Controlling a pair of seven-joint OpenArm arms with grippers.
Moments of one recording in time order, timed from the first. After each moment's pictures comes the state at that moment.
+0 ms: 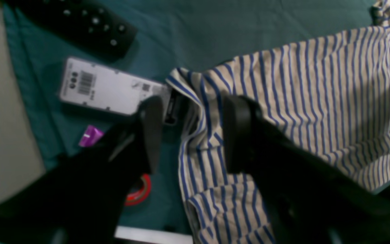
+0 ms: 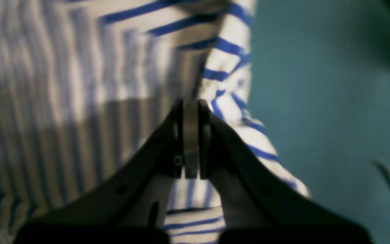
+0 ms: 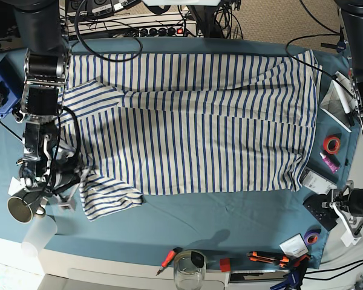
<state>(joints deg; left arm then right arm) -43.2 -31.3 -2.6 52.6 -49.4 -27.4 77.8 31.2 23.0 1.2 66.3 23.8 21.6 -77.2</state>
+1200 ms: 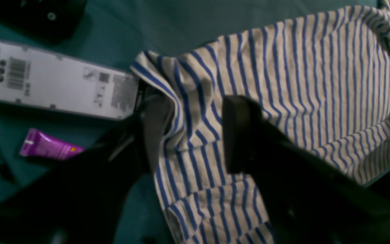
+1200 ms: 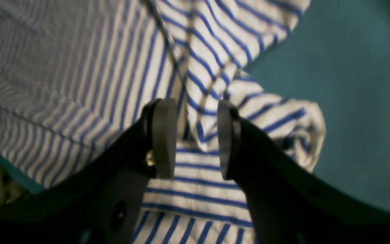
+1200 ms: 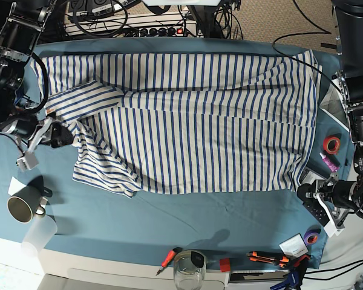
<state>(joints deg) -40.4 -27.2 -2.6 52.6 -47.9 -27.4 78.2 4.9 32.6 26.0 90.4 59.5 35.7 -78.4</state>
